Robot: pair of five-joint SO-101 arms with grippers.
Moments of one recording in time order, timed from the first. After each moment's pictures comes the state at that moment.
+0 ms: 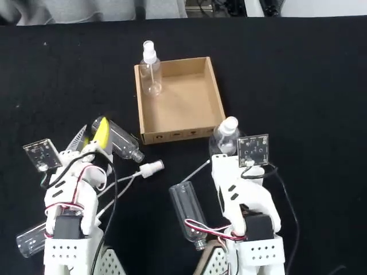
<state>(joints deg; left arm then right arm) -4.6 -104.0 96.0 28.7 22.9 -5.8 -103.0 96.5 41.1 2.2</state>
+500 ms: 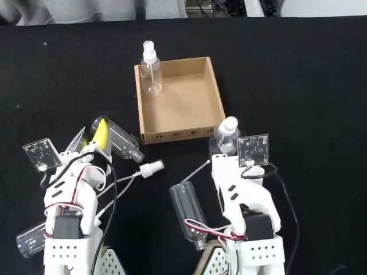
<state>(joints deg) -4.9 -104.0 96.0 30.4 22.8 -5.7 -103.0 96.5 40.0 2.2</state>
